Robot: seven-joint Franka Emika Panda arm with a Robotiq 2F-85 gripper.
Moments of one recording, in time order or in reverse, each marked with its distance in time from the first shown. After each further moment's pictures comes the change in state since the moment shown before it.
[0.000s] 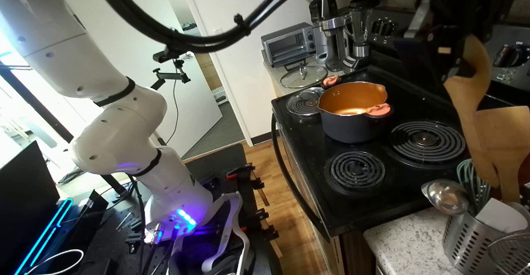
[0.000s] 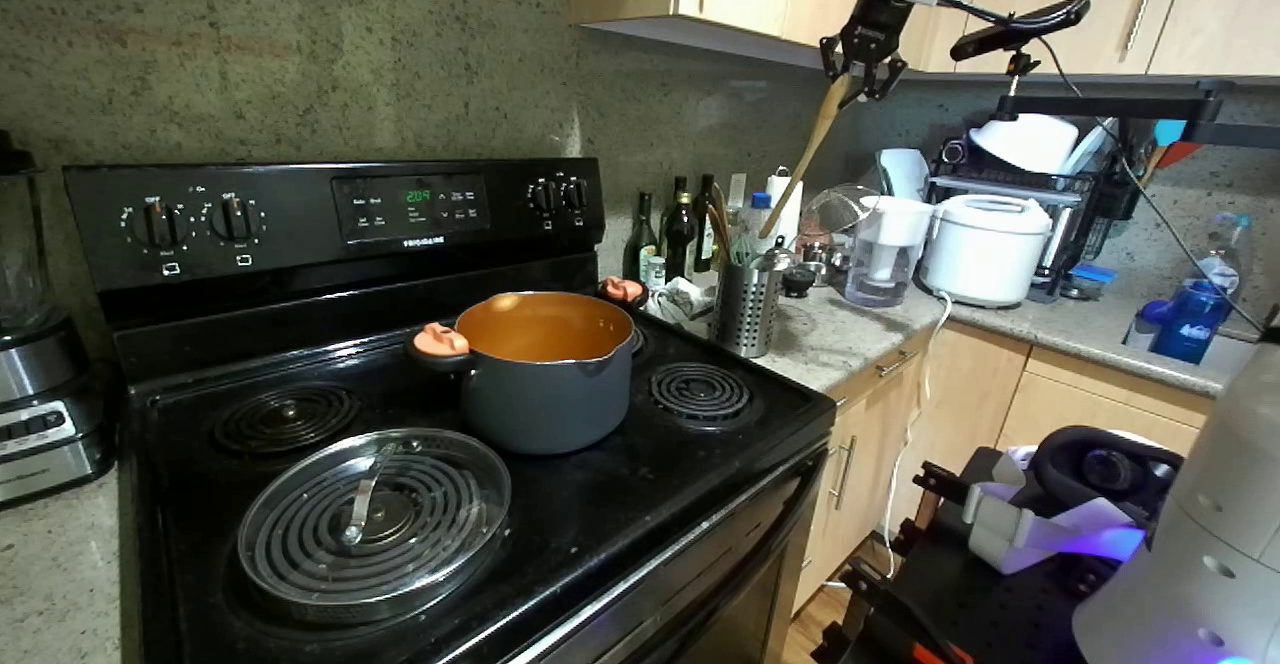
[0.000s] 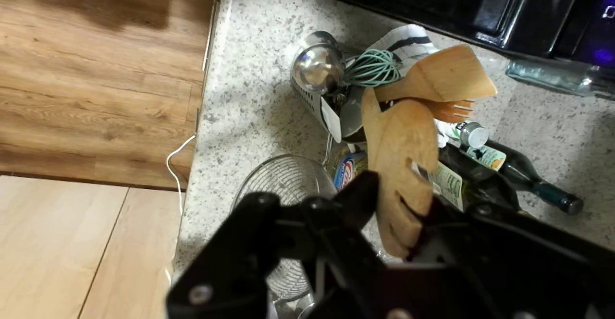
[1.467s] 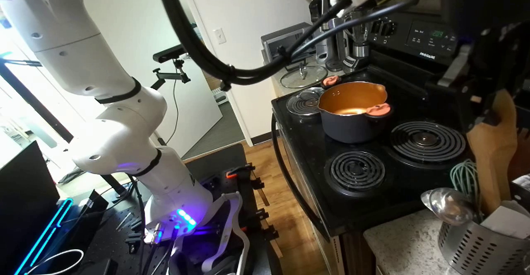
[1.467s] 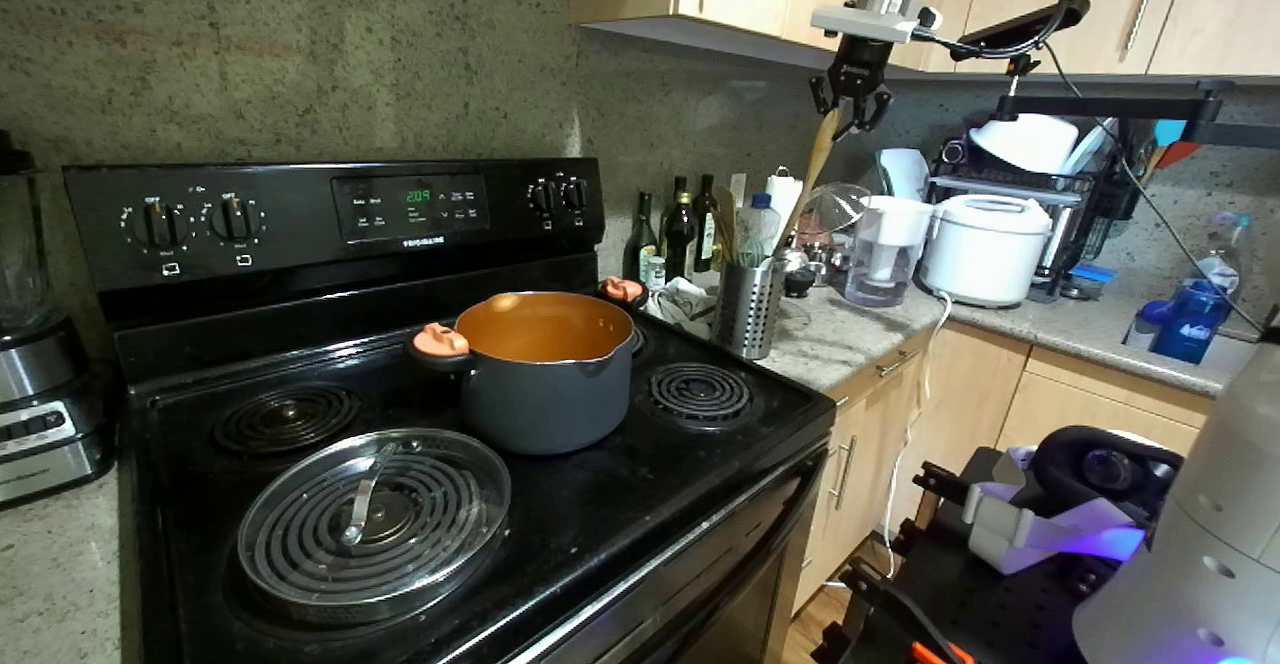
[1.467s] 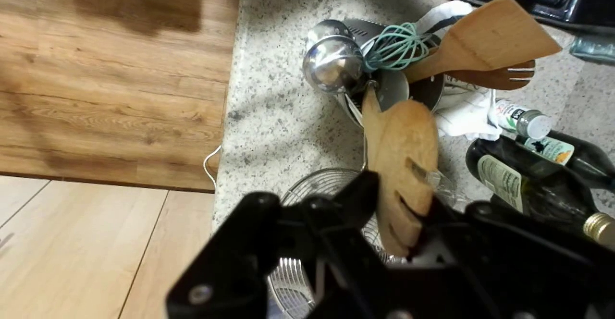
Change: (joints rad) arm 0.000 0.144 -0.019 0.073 -0.024 -0.002 0.058
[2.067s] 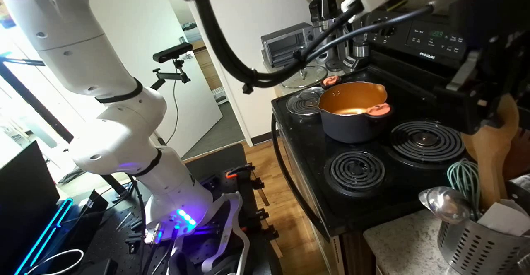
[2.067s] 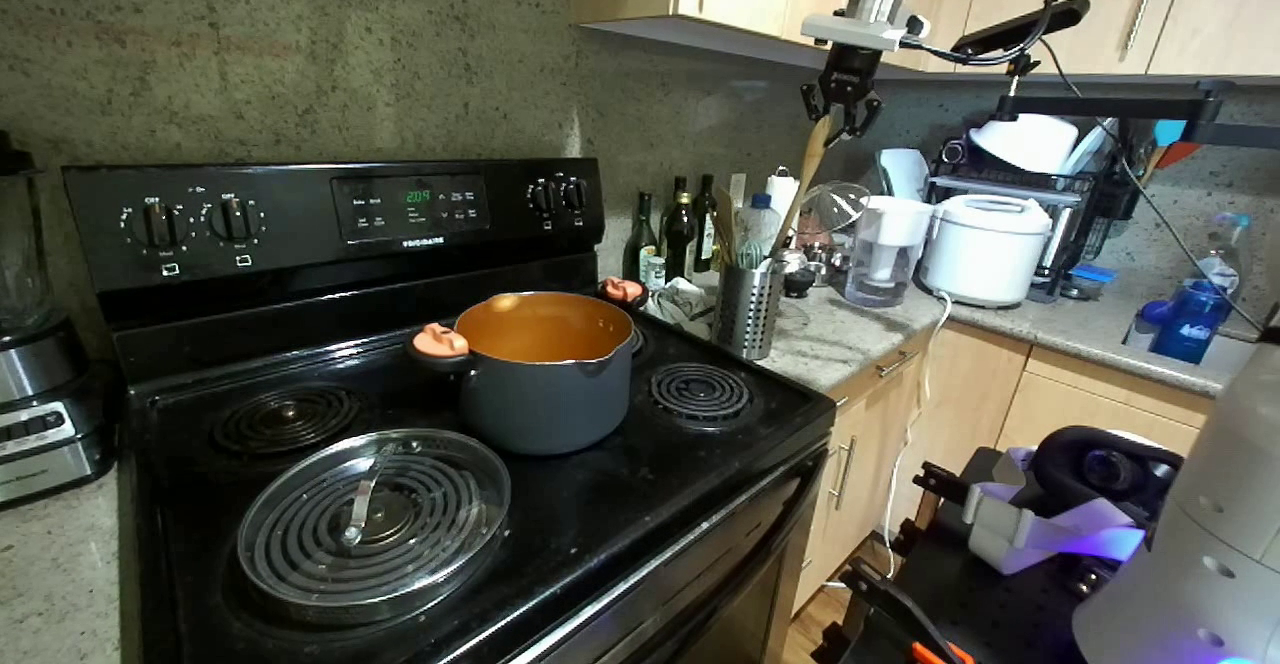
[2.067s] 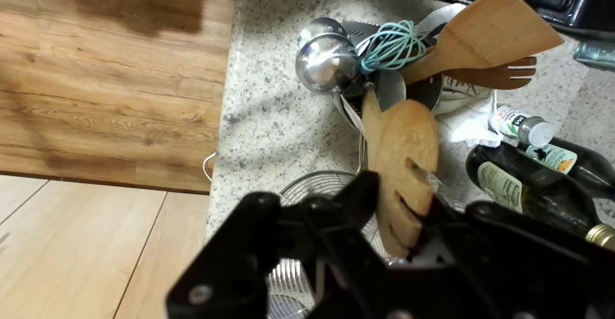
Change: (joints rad) arm 0.014 0.037 -0.001 0.023 0.006 0.001 0.000
